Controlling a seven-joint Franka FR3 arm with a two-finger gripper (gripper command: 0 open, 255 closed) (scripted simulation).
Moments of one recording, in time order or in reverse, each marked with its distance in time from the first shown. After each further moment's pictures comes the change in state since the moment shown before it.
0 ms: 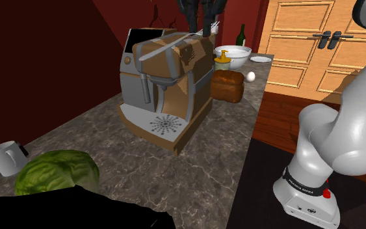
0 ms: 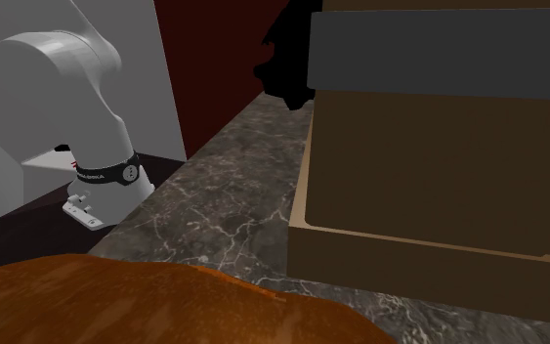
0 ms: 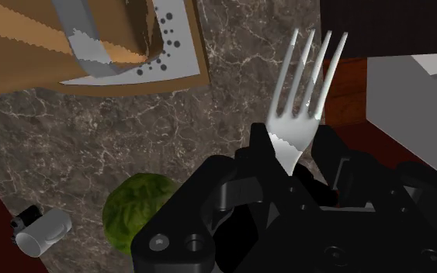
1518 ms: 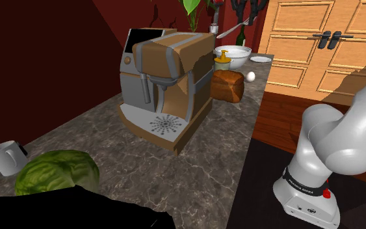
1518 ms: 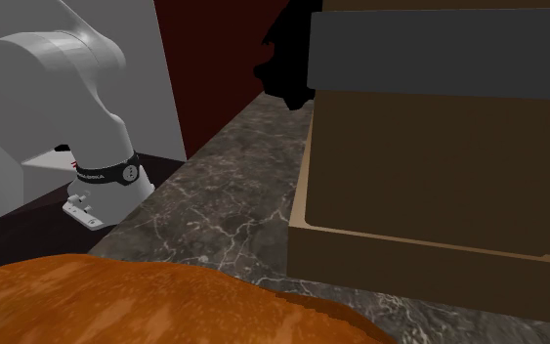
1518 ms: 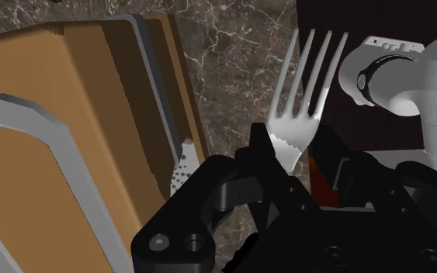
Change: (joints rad) arm -0.123 -0.223 -0.402 -0.186 -0.185 0.017 -0.562
